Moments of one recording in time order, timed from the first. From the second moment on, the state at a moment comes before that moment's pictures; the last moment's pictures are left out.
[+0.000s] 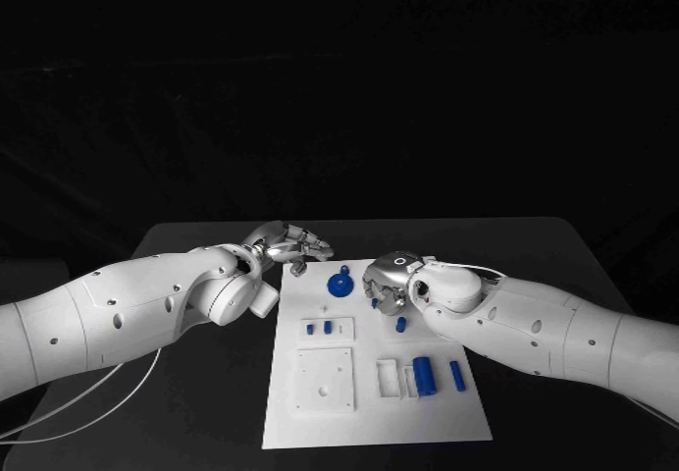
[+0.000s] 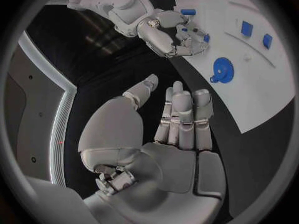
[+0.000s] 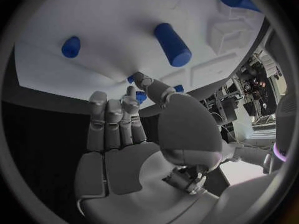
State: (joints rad) left arm 1.27 -0.73 -0.13 1.37 -0.41 -0.30 0.06; left_hand 1.07 -0.14 0.53 -0.20 0.06 0.88 0.15 0.36 0.46 1.13 0.04 0.38 0.16 1.24 -0.07 1.21 0.61 0.09 0.99 -0.14 1.03 1.23; right arm 1.16 -0.47 -0.13 1.14 -1.82 -0.19 -0.12; right_hand 1.16 -0.24 0.74 -0.29 0.05 1.00 0.08 0.36 0.44 1.15 0.00 1.10 1.14 1.07 -0.10 1.37 1.06 0.22 1.08 -0.03 1.11 1.31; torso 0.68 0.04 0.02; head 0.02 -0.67
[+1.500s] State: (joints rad) left arm 1.27 -0.73 -0.13 1.38 -0.42 -0.30 0.07; left_hand 1.07 -0.13 0.53 -0.20 0.06 0.87 0.14 0.36 0.46 1.14 0.04 0.36 0.16 1.25 -0.07 1.21 0.62 0.09 0.99 -0.14 1.03 1.23; right arm 1.16 -0.45 -0.14 1.12 -1.86 -0.21 -0.17; right_hand 1.06 -0.24 0.71 -0.17 0.05 1.00 0.08 0.36 0.44 1.15 -0.01 1.10 1.13 1.07 -0.11 1.37 1.05 0.22 1.08 -0.03 1.11 1.31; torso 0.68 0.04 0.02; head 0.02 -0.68
